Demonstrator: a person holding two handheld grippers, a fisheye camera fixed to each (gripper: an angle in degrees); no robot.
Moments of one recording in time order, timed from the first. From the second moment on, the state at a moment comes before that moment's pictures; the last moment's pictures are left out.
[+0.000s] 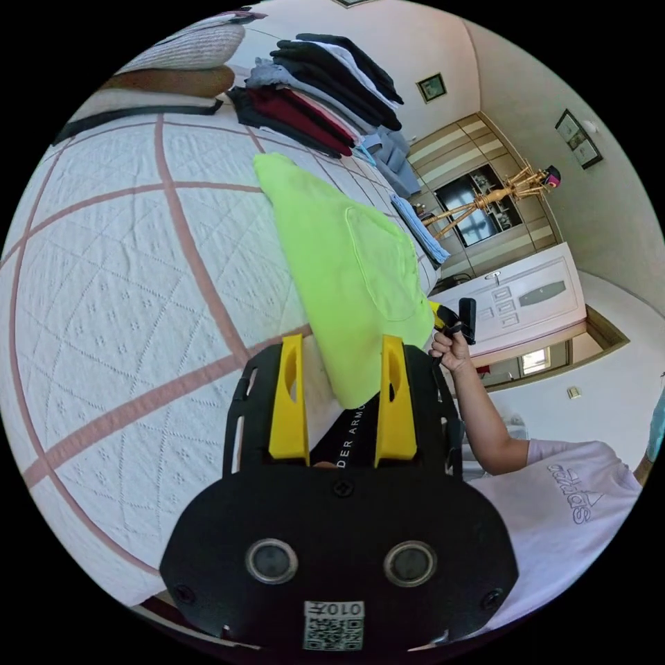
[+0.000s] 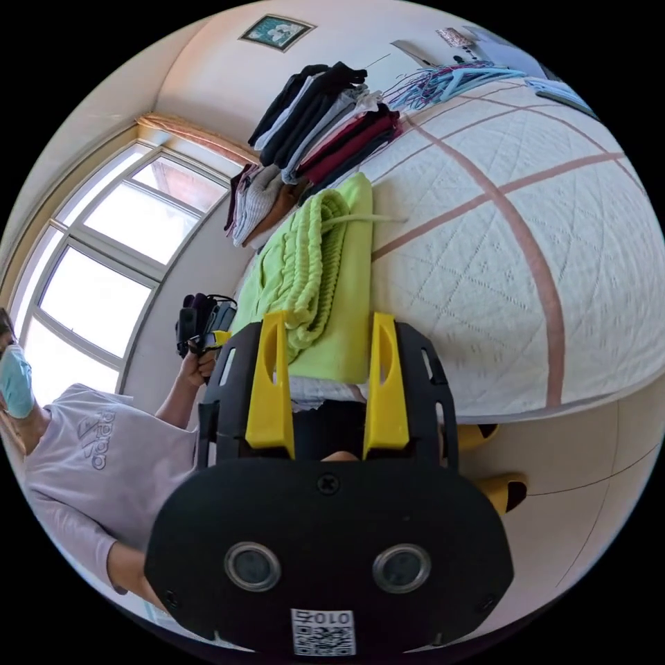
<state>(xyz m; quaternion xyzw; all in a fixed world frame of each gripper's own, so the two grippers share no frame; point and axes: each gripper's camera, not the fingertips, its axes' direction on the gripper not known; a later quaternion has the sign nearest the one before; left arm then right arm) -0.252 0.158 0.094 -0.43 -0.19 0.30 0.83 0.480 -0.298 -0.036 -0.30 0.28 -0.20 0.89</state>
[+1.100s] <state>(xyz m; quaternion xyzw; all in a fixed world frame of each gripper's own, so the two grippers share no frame) -0.161 0.014 0.068 -0.39 -0.08 0.27 0.88 0.387 -0.373 -0.038 -0.33 0.19 -0.20 0.91</state>
